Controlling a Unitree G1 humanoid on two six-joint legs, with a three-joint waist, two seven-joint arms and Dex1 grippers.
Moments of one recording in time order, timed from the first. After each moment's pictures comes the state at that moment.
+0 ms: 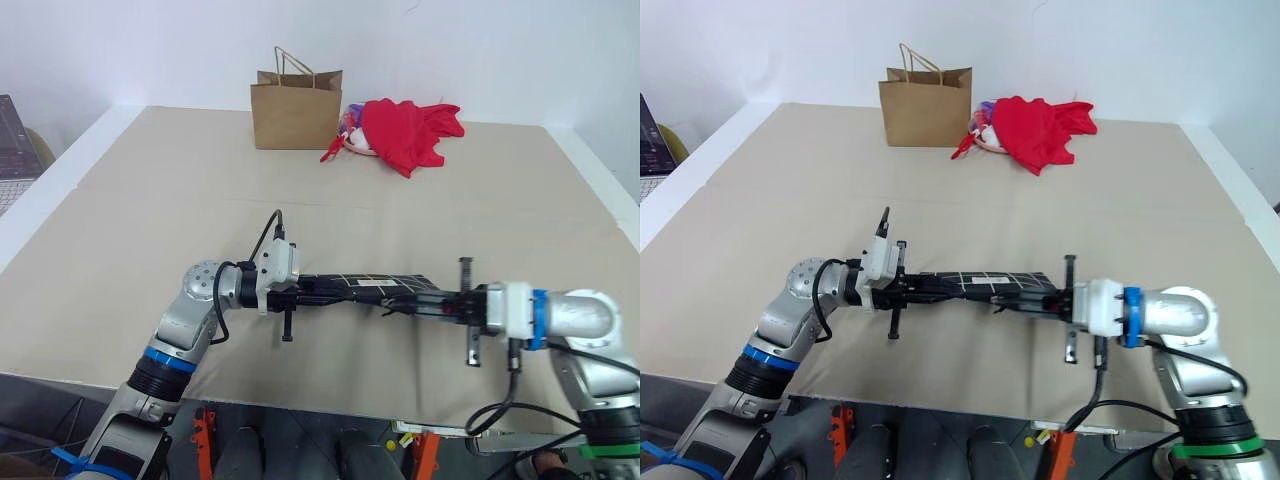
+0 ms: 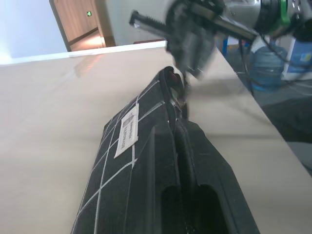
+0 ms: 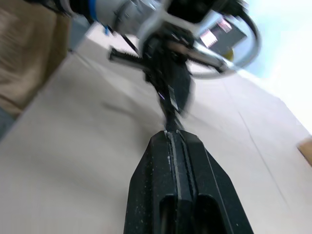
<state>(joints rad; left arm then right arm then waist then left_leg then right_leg) -0.51 0.34 -0.23 0.03 -0.36 0.05 -1.23 -0.18 -0.81 -0.12 -0.15 0.47 -0.27 1.28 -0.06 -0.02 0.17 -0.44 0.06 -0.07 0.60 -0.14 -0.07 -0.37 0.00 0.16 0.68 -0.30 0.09</state>
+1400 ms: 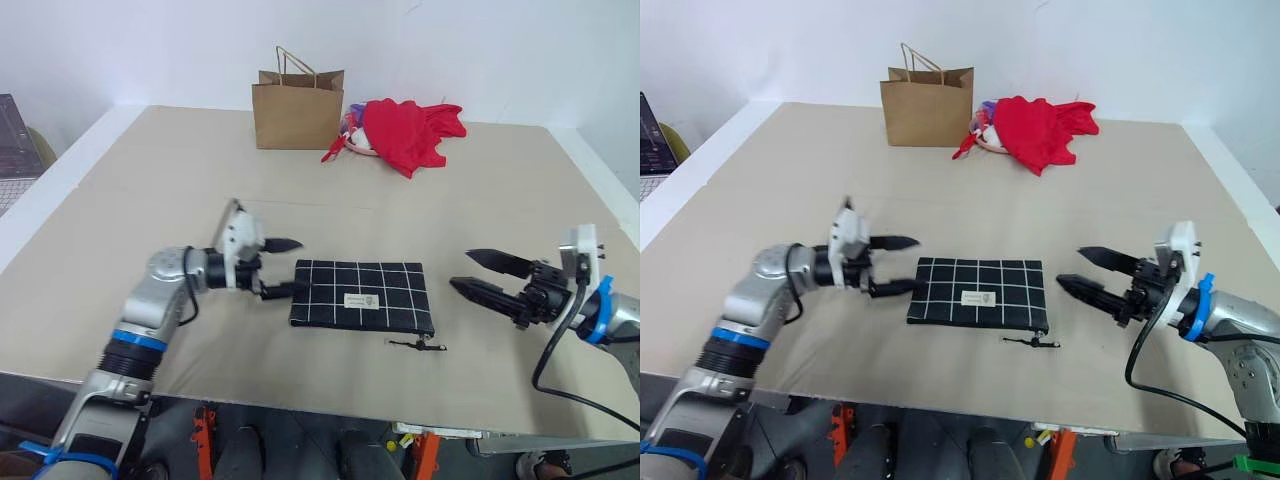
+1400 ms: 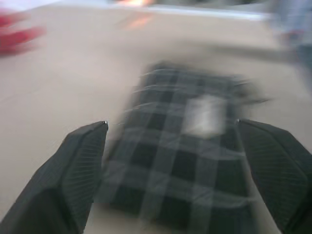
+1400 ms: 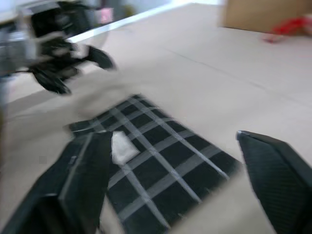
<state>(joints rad) -0.55 0.50 -0.08 0.18 -0.36 0.23 -1.10 -0.05 -0.87 -0.38 -0.09 0.81 0.48 0.99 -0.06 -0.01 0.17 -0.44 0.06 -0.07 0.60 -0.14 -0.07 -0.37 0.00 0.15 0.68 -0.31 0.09</state>
